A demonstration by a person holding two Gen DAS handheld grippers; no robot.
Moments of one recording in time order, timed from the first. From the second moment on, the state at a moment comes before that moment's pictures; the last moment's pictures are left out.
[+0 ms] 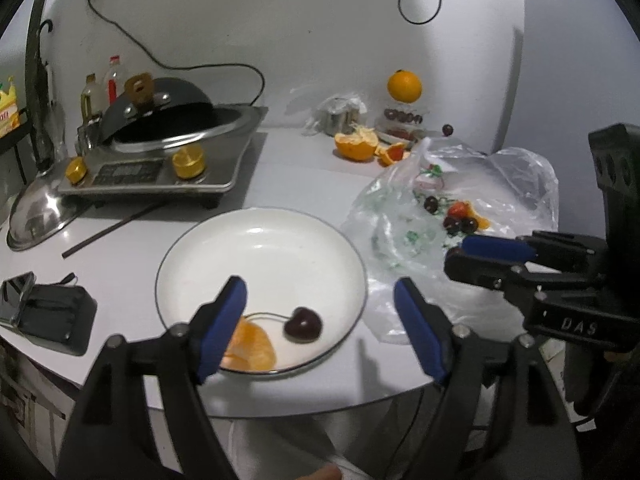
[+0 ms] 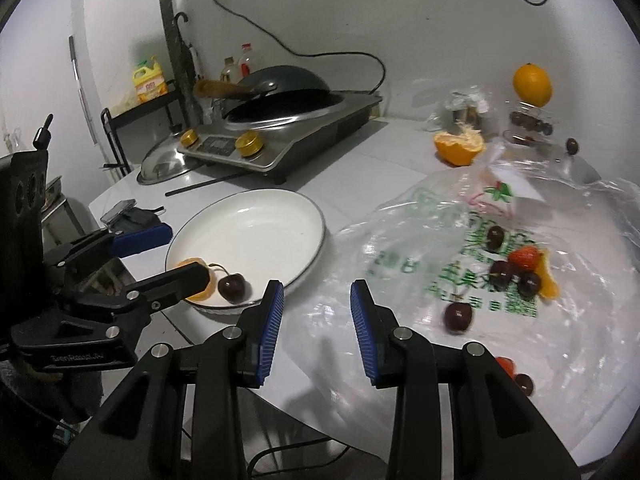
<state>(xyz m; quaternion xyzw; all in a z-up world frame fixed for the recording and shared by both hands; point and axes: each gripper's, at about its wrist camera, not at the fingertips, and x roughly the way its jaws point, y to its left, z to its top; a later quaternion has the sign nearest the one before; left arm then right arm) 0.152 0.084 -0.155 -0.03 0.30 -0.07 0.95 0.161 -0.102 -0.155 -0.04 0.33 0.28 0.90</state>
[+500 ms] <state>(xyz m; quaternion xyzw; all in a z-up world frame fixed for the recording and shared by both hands) 0.151 0.020 -0.143 0.00 0.30 -0.09 0.95 0.151 -0.177 -0.150 0.00 0.31 0.26 0.92</state>
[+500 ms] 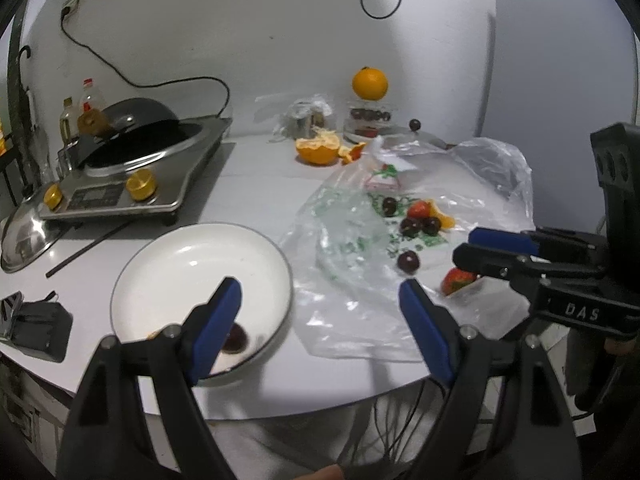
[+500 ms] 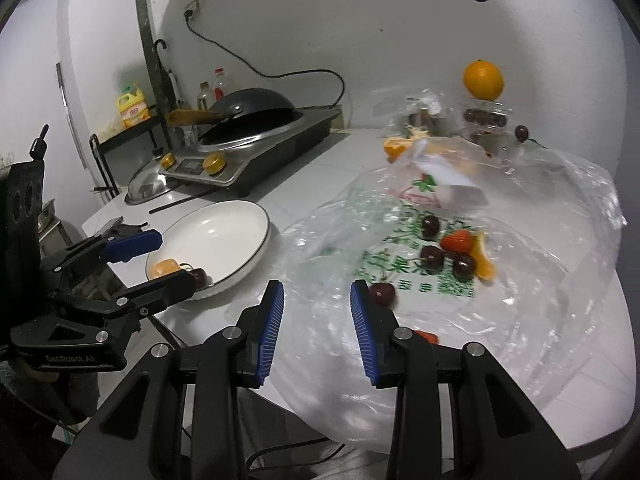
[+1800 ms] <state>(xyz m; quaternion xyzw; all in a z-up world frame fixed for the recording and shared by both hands) 0.220 -0.131 -0.182 0.08 0.37 -0.13 0.91 0.168 -0.309 -0.195 0.05 0.34 0.23 0.91</state>
